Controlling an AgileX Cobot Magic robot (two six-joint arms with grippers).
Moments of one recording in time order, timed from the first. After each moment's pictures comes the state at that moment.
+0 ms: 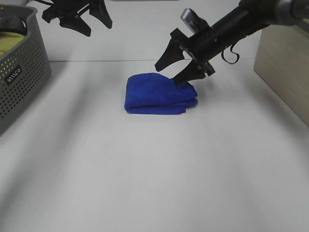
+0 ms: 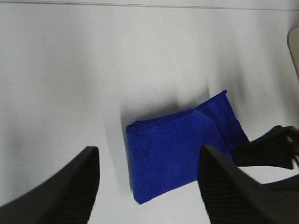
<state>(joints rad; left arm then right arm) -0.20 2.30 -2.30 -0.38 1.13 -0.05 0.18 2.37 -1.96 0.88 1.20 -0.37</state>
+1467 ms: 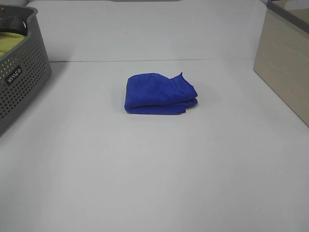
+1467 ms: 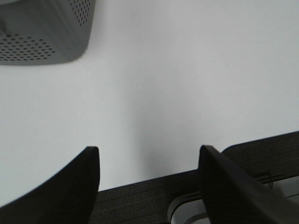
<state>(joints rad) -0.20 0.56 -0.76 0.00 1.22 -0.01 0.18 0.68 -0.65 0.20 1.22 -0.10</state>
